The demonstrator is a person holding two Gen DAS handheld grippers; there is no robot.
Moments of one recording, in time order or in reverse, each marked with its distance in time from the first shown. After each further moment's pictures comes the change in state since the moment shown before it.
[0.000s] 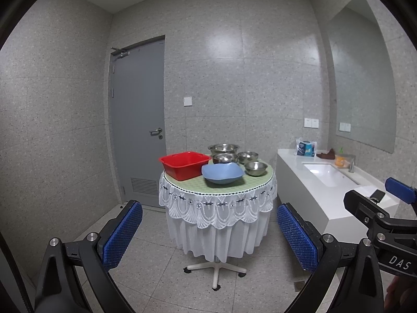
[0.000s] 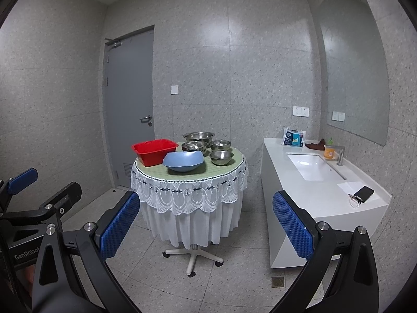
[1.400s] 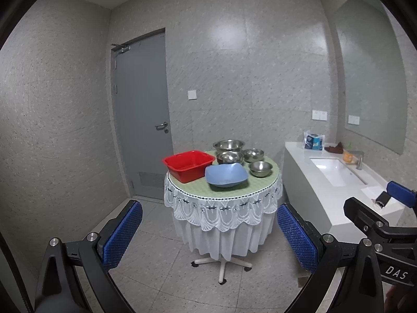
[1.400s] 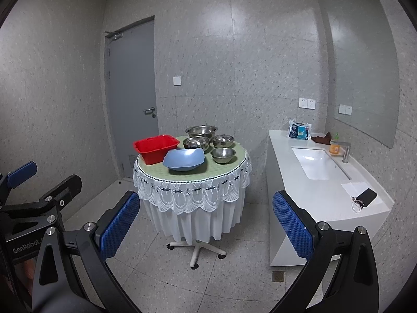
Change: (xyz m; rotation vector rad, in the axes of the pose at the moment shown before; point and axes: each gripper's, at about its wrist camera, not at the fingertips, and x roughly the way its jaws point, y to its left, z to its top) left arm 0.013 -0.024 0.075 0.021 0.082 0.053; right arm 0.020 -0.021 0.057 0.008 0.098 0.042
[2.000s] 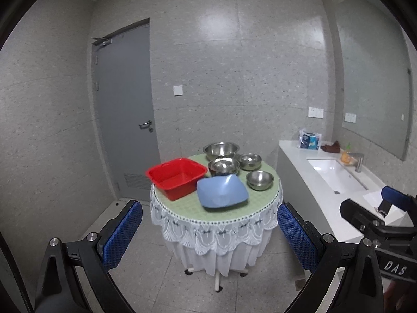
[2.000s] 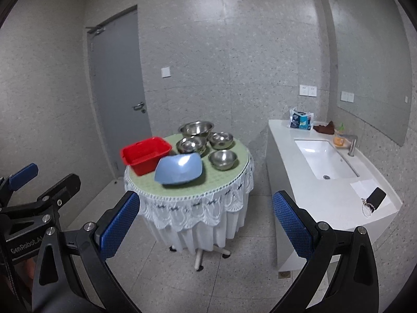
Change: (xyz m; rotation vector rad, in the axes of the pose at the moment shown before) left arm 0.148 0.035 0.111 0.024 0.050 -0.093; right arm 0.106 -0.001 0.072 0.077 0.082 -0.038
